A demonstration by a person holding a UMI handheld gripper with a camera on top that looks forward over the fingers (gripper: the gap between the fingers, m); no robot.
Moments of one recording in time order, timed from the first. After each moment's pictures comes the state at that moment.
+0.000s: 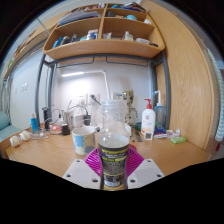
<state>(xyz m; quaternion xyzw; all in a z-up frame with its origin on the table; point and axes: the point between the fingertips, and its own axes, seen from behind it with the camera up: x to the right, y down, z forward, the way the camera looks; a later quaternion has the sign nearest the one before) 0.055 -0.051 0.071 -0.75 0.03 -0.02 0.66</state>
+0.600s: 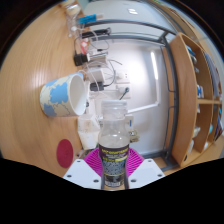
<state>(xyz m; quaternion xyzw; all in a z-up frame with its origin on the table) 0.101 0.073 0.135 -0.57 -0.44 -0.51 0.46</state>
